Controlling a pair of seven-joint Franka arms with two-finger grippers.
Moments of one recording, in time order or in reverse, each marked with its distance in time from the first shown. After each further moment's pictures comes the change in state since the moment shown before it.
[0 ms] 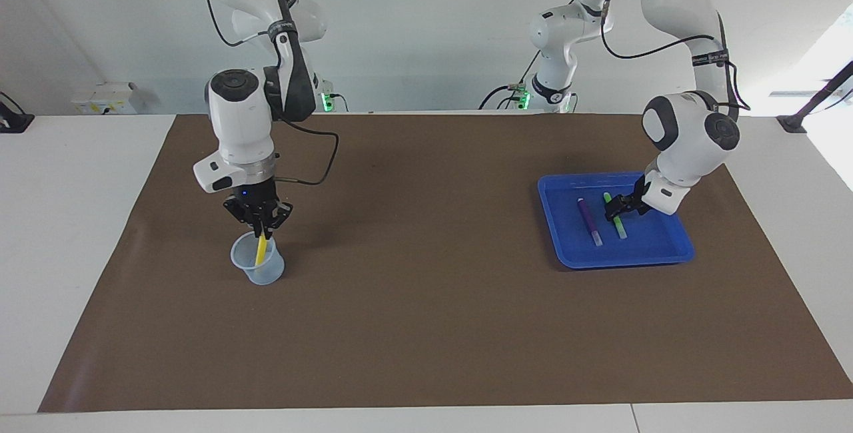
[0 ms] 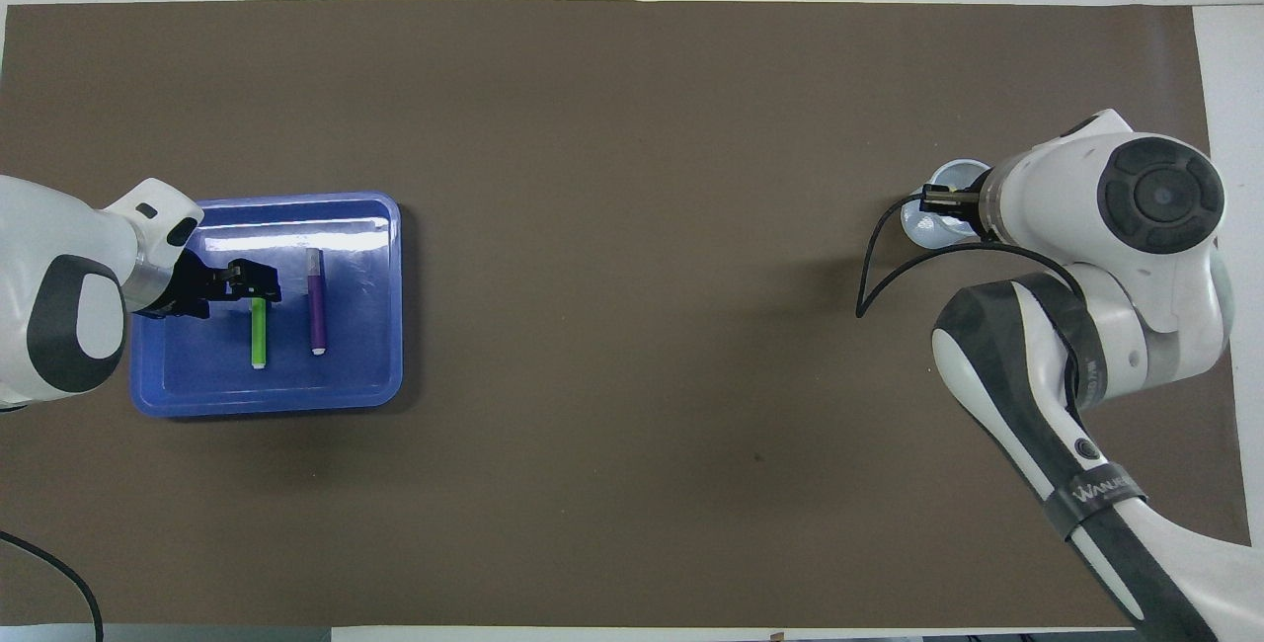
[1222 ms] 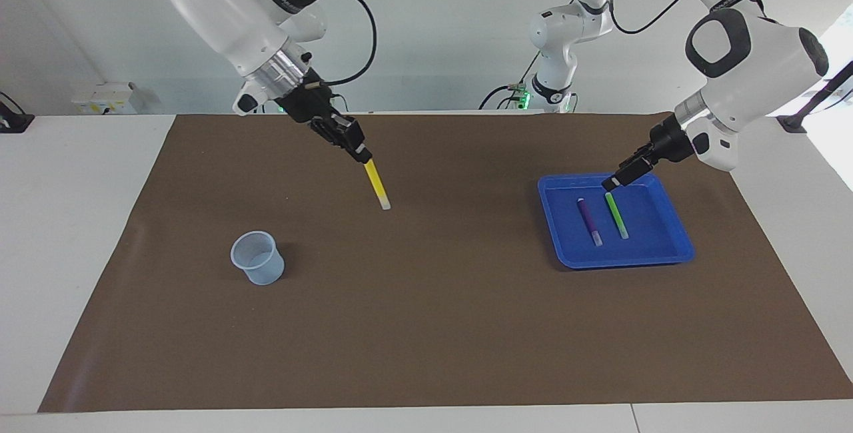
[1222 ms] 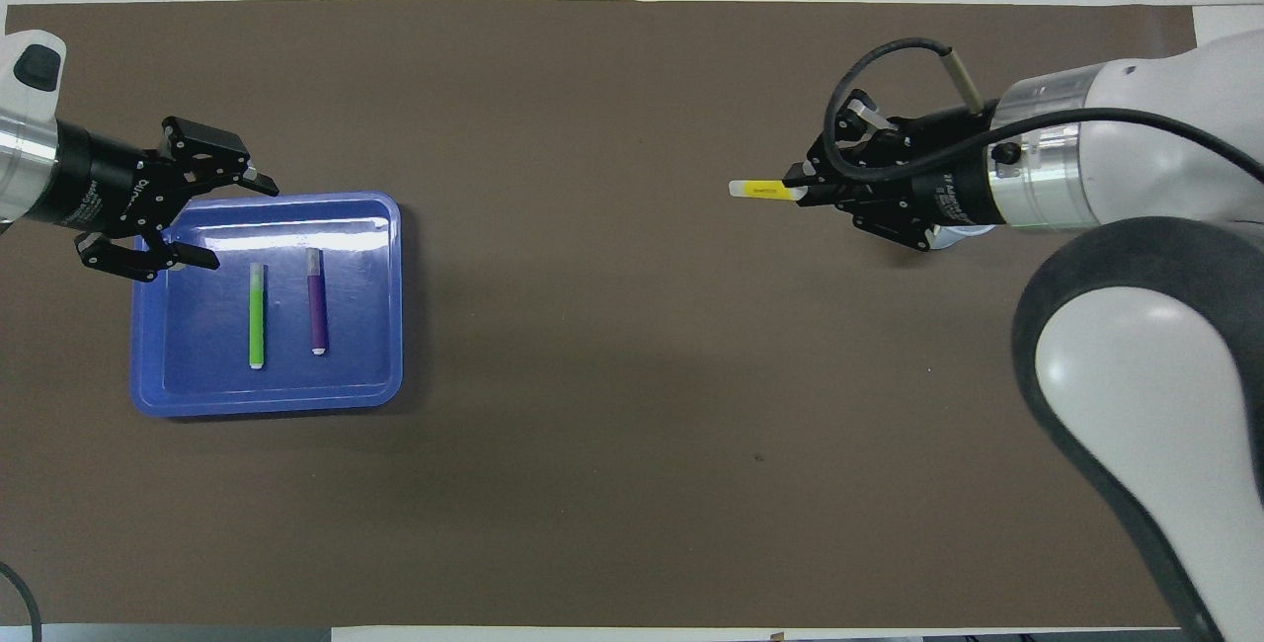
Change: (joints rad) left arm -0.043 -0.093 -0.056 0.441 -0.432 -0.512 -0.696; right arm 0.006 -0.075 0.206 0.294 0.794 -0.210 0.489
